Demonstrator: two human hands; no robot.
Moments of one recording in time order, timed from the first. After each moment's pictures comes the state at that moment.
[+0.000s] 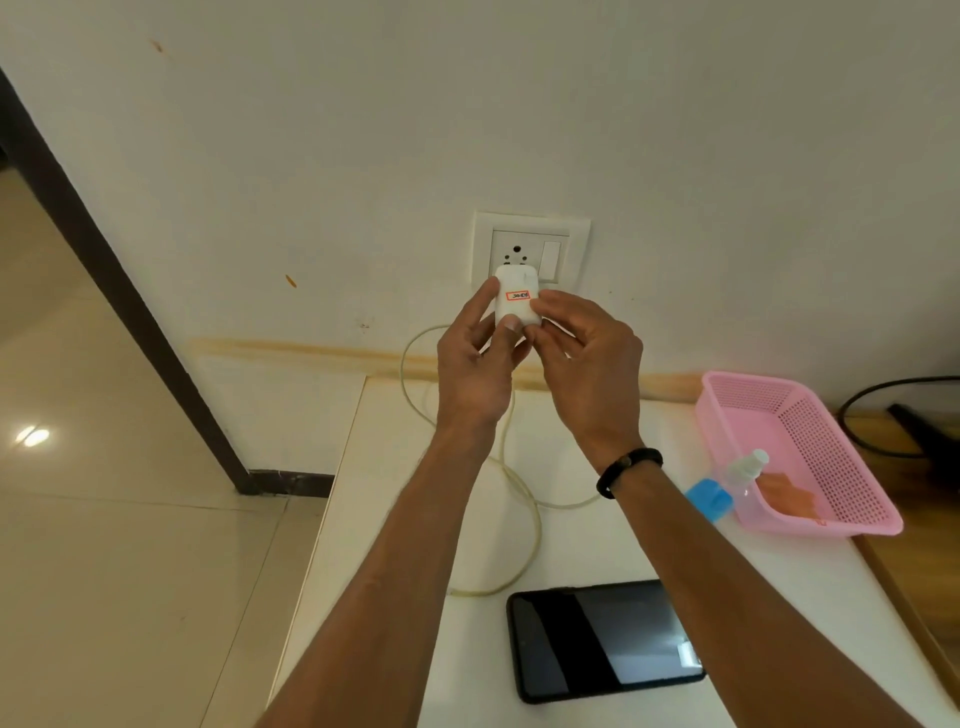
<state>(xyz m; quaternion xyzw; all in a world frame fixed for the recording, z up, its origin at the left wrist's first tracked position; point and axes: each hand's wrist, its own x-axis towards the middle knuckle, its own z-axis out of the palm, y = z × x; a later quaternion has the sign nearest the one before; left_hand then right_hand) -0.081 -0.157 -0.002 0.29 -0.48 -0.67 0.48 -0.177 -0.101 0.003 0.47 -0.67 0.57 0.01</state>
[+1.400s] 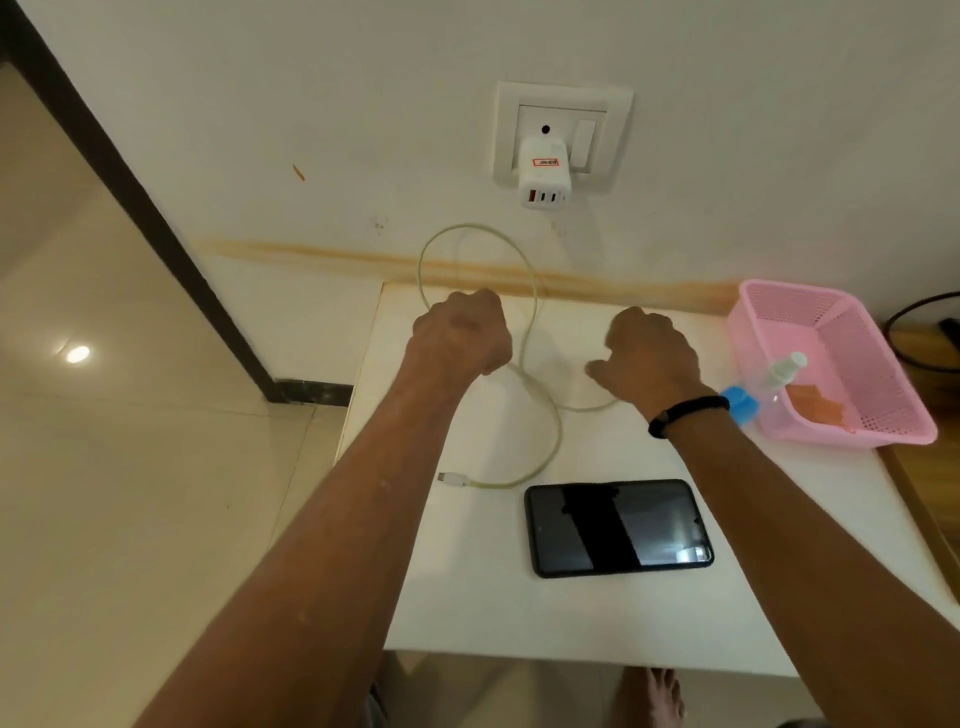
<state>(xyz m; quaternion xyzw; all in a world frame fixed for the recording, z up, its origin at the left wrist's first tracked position) -0.041 -0.157 -0.008 0.49 -0.82 -0.28 -0.05 -0.199 -0.056 -0.034 0.41 -0.90 0.04 -0.11</state>
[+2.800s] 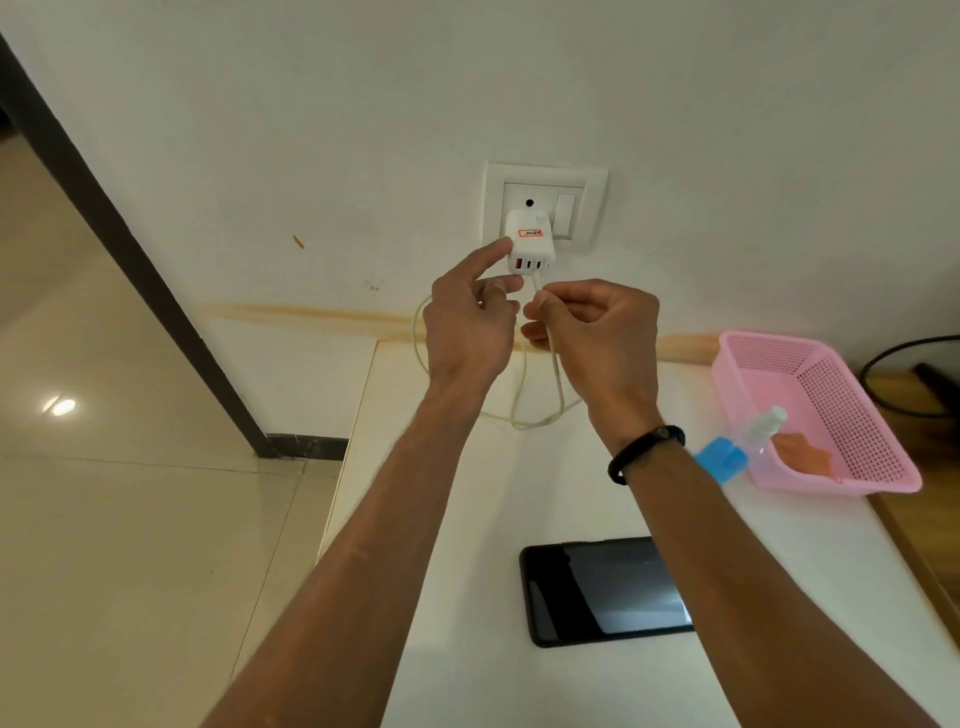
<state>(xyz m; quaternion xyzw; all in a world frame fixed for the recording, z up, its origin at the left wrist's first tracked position) -0.055 -0.149 0.027 0.41 -0.60 -0.53 0.43 -0.151 -0.085 0.018 0.33 -0.70 0.61 -0.15</state>
